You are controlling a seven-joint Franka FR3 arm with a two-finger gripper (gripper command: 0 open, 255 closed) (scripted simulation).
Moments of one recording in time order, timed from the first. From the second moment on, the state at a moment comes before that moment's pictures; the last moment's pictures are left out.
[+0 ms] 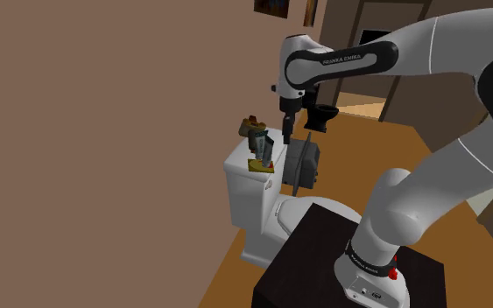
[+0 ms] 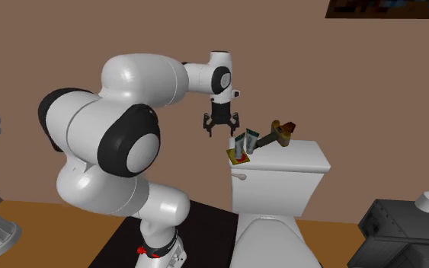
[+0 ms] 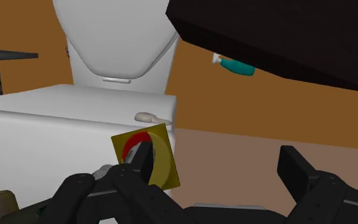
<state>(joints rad) 0.05 -0.48 -0.26 -2.33 -0.19 1.79 -0.46</state>
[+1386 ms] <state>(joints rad) 0.09 0.16 -0.46 -1.88 0.11 2.10 -1.29</state>
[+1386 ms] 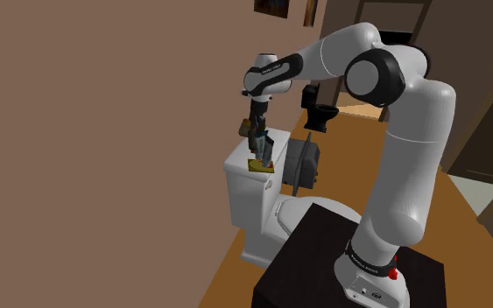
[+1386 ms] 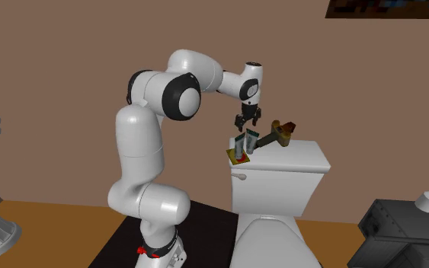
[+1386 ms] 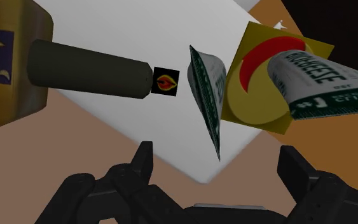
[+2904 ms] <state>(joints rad) 0.09 0.16 -0.46 -1.87 0.10 2.07 -1.29</state>
